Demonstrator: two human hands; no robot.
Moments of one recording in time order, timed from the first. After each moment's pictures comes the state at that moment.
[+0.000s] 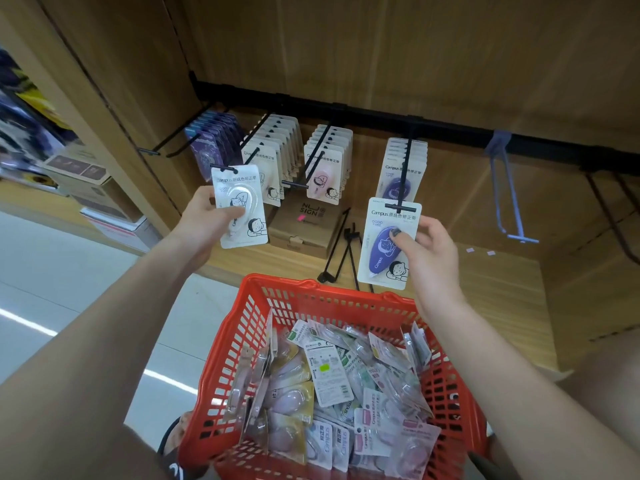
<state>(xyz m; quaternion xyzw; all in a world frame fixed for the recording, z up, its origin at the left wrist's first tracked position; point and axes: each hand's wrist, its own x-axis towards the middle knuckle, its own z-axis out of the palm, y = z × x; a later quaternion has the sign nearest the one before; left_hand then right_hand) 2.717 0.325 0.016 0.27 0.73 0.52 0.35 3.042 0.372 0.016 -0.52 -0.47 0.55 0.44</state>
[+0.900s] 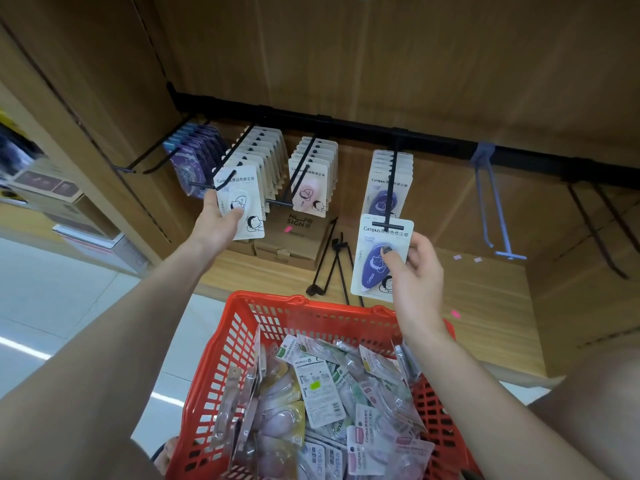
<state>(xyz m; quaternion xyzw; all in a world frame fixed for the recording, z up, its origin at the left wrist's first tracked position) 2.717 0.380 -0.013 0.33 0.77 0.45 0.32 3.035 0.369 0.002 -0.52 -0.46 0.52 0.49</state>
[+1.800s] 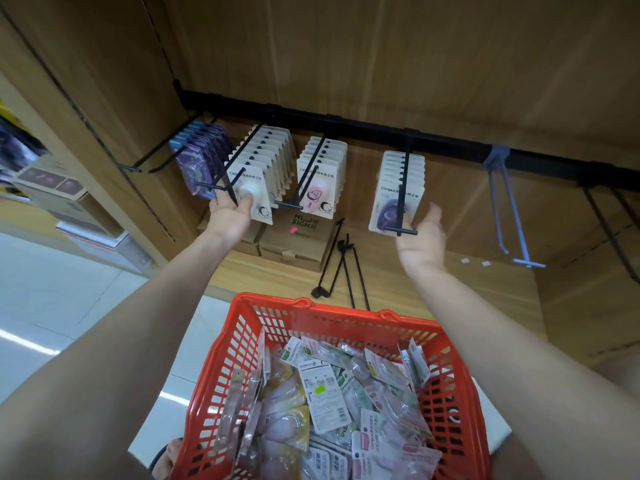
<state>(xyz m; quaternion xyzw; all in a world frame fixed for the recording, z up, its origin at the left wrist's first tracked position) 2.719 0.400 -0.015 0.34 0.81 0.38 0.29 3.019 0.464 -0.008 -0.67 -0.56 0.36 0.32</state>
